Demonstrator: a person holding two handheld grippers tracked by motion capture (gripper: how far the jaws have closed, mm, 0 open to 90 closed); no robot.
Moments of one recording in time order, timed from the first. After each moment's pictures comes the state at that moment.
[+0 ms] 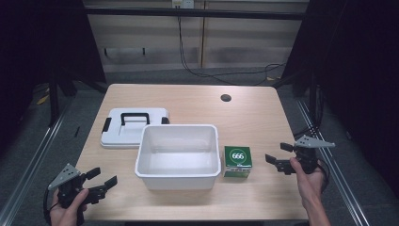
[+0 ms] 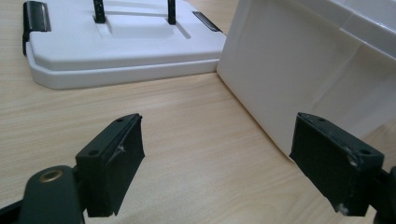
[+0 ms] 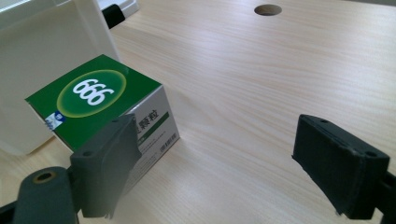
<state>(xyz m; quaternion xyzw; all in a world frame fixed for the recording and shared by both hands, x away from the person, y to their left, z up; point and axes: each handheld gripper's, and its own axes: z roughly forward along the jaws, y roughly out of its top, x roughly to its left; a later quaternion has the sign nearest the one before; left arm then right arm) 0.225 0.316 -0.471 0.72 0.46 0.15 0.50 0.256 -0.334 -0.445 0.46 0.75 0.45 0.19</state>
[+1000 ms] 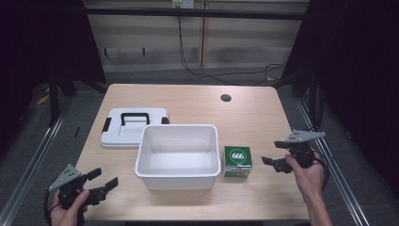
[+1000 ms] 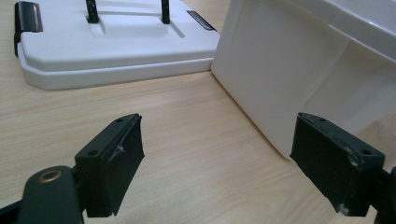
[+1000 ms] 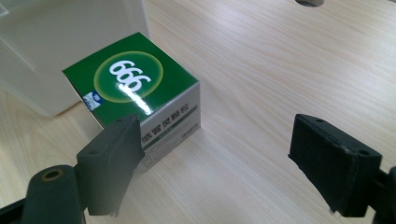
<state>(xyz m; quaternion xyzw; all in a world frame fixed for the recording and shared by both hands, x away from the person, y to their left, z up) 0.223 0.314 -0.471 0.72 0.46 0.14 0.50 0.266 -0.316 -0.415 0.39 0.82 0.38 0.16</state>
